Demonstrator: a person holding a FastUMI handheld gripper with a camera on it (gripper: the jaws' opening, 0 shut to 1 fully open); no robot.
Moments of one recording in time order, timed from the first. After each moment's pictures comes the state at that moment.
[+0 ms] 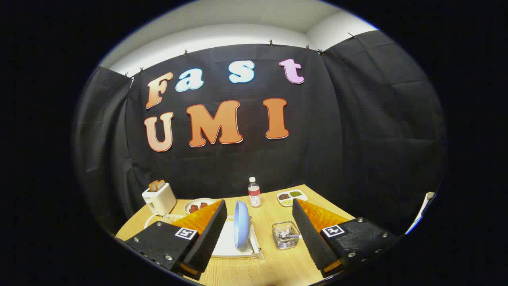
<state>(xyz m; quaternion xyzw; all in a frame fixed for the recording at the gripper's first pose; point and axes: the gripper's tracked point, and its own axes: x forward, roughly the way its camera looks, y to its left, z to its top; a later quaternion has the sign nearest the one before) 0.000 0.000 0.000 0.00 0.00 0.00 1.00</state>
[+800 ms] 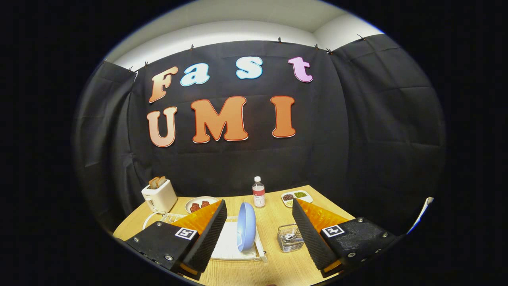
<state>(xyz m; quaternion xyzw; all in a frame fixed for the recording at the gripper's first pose) 0.023 0.018 -0.003 -0.01 0.01 0.01 1.00</state>
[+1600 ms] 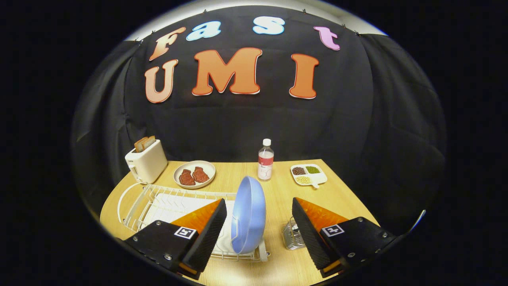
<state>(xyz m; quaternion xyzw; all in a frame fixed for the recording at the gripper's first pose) 0.128 0.043 -0.103 -0.07 0.17 0.03 0.98</state>
